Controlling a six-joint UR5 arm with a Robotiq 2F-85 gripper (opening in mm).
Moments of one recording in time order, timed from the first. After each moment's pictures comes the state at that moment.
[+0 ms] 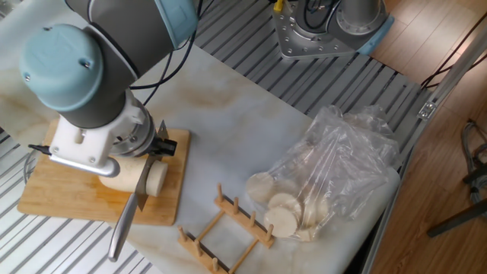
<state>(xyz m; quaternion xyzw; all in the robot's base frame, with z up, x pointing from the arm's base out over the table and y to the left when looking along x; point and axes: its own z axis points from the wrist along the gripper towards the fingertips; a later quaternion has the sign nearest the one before) 0.641 -0.007 0.099 0.21 -0.97 0.05 0.09</state>
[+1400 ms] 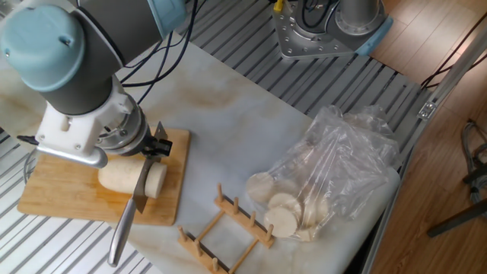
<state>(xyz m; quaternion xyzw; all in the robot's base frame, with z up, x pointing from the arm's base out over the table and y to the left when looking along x) 0.651 -0.005 0.100 0.21 -0.98 0.03 0.06</state>
